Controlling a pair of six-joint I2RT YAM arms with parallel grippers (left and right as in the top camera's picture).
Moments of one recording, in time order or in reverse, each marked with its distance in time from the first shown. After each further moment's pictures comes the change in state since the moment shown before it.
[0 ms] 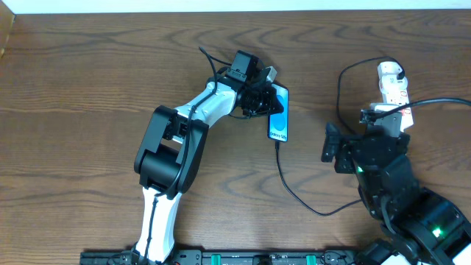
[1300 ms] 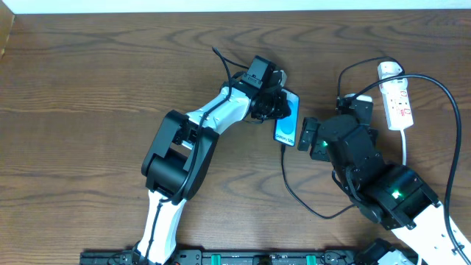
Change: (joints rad) left arm -0.087 -0.008 0.008 -0.004 -0.208 -0.050; right arm 0.000 0.182 0.000 0.050 -0.109 0.190
